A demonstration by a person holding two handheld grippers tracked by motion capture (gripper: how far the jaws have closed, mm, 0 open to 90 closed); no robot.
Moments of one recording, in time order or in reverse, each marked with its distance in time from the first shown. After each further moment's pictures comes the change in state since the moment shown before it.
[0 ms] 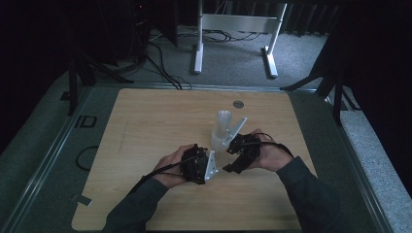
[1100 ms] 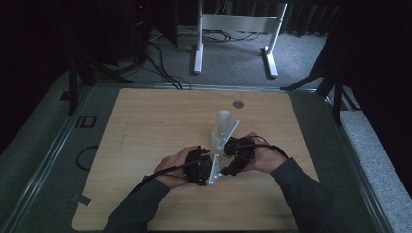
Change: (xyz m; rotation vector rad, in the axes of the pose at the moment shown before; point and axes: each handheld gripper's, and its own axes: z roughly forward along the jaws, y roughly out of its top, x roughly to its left) left arm -0.008 0.006 0.004 0.013 0.015 0.059; right arm 0.001 0.004 0.019 0.059 0.022 0.011
